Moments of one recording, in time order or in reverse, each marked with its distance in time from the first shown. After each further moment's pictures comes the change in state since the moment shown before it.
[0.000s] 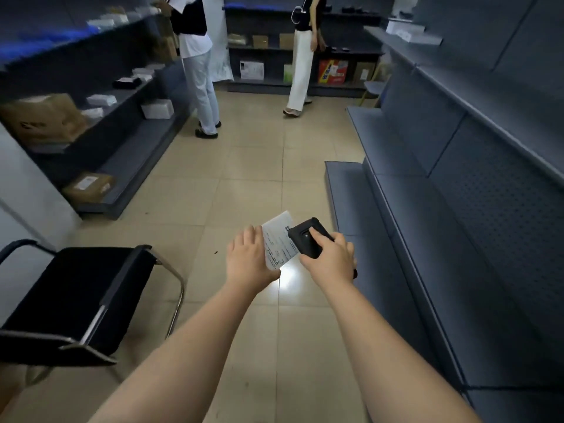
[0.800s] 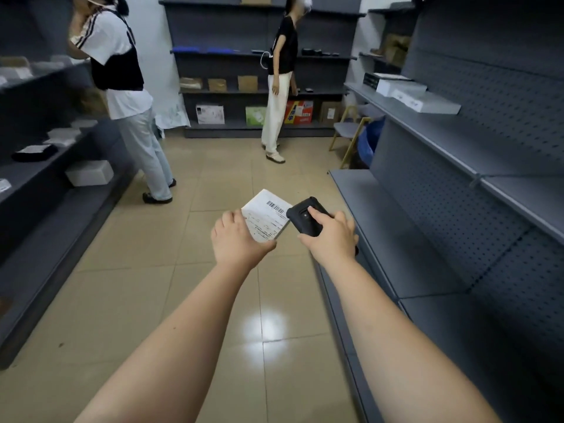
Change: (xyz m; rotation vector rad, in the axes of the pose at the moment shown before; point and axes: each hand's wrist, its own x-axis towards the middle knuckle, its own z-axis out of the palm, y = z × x) left_hand 0.695 0.002 0.018 -0.231 0.145 -0.125; right_hand 0.655 -0.149 -0.009 -0.042 0.169 -0.007
